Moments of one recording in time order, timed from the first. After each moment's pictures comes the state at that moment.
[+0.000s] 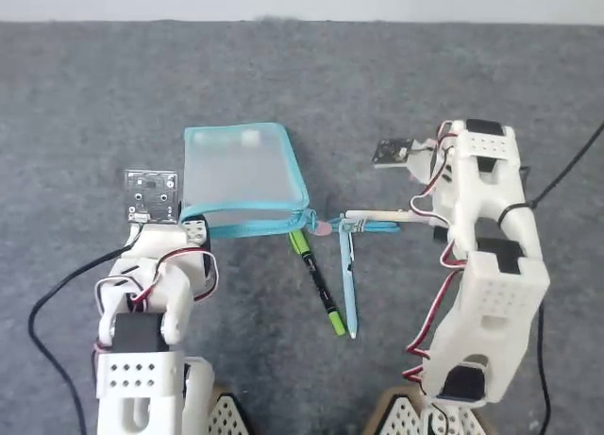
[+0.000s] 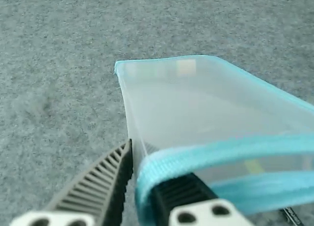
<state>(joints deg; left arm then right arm) -7.2 -75.7 75.8 50.5 2.6 4.0 31.0 -6.0 83.5 75.9</state>
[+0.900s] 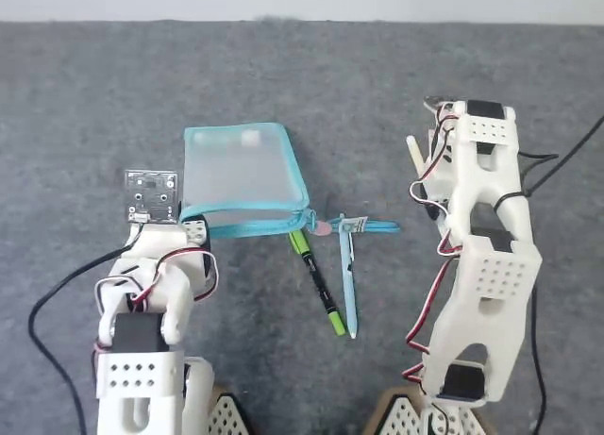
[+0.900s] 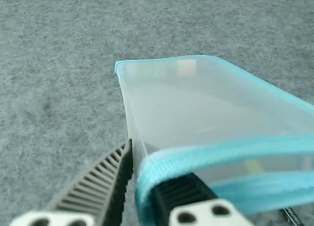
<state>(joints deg) -7.2 -75.7 75.8 50.5 2.6 3.8 39.9 -24.1 89.9 18.2</state>
